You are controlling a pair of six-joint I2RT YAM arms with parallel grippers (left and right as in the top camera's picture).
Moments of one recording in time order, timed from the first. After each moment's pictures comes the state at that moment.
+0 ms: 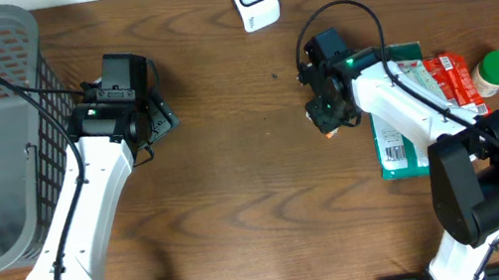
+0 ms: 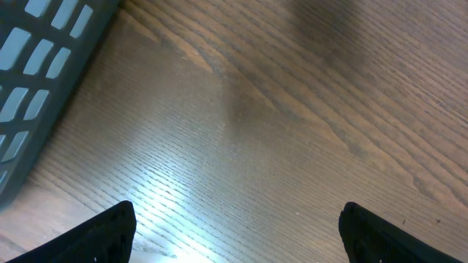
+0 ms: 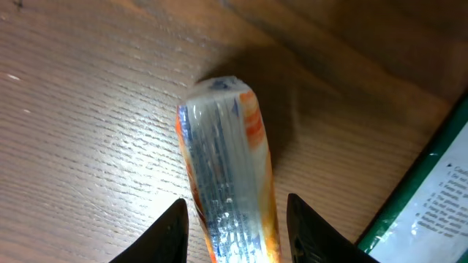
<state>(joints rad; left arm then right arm) -0.17 1.53 1.26 -0.92 -0.19 -0.64 0.35 1.89 1.32 -0.82 0.01 -0.04</state>
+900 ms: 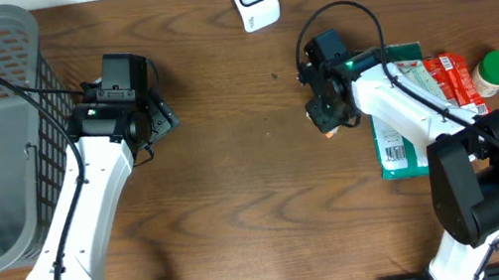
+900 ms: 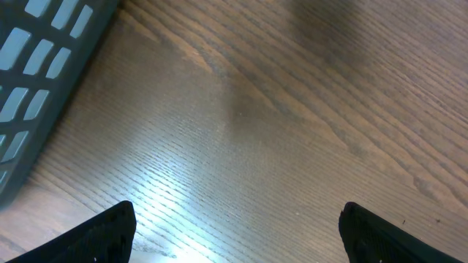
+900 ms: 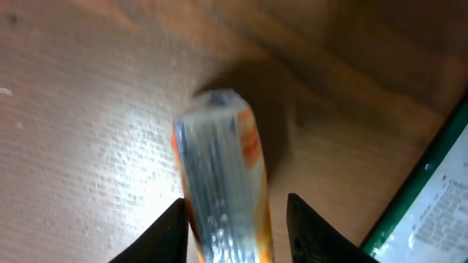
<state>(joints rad) -0.17 1.53 1.26 -0.92 -0.19 -0.64 0.35 1.89 1.30 -0.76 0.02 -0.04</state>
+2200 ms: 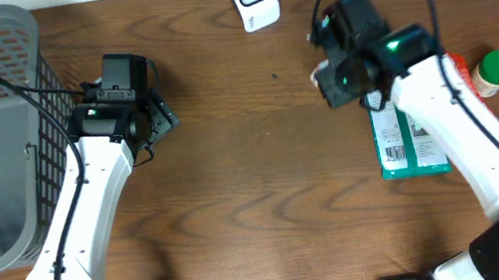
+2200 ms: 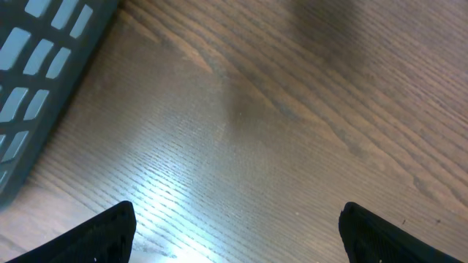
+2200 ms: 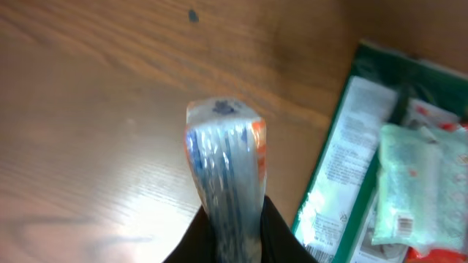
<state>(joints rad) -0.17 1.53 1.26 -0.92 -0.19 -0.64 0.35 1.66 1.56 -1.06 0.02 0.04</state>
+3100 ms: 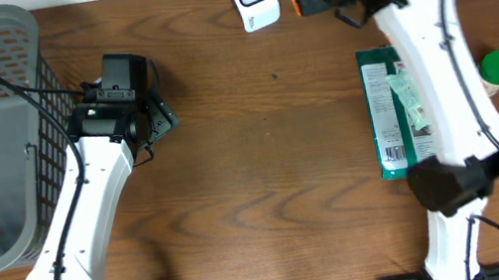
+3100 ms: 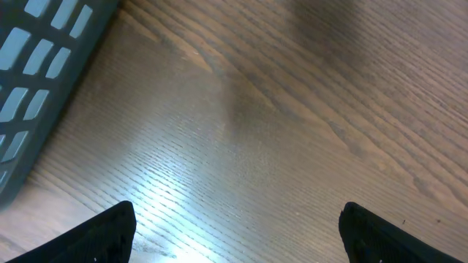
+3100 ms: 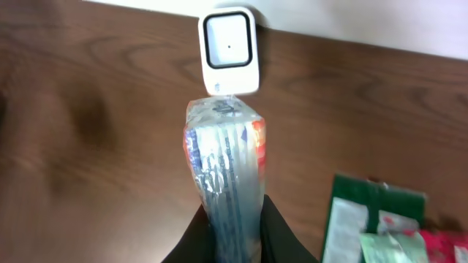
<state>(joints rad) -0.17 1.53 1.26 -0.92 -0.19 -0.64 0.35 2.10 2.51 -1.30 0.02 0.15</state>
